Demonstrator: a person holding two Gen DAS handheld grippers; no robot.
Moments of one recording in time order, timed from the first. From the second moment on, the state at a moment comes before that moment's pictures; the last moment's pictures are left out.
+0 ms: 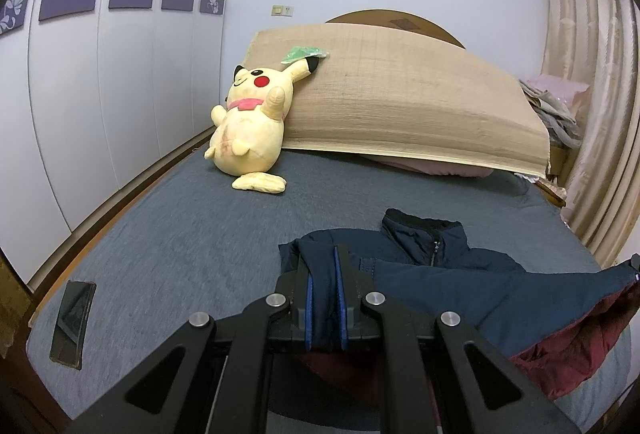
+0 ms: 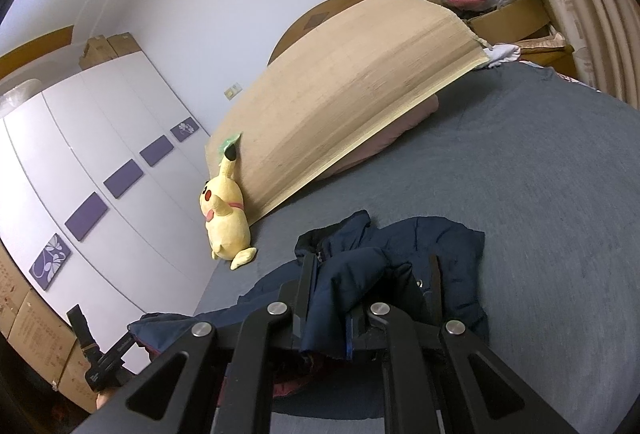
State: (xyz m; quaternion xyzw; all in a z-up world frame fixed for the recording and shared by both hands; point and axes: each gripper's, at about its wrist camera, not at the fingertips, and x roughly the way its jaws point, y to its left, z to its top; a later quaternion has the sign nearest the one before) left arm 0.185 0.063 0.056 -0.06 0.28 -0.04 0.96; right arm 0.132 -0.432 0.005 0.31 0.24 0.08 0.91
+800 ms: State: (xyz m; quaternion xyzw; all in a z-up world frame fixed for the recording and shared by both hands) left arm 0.240 0.045 0.046 -0.03 0.30 -0.04 0.95; right arm 0.193 -0.442 -0.005 0.31 0.27 0.06 0.91
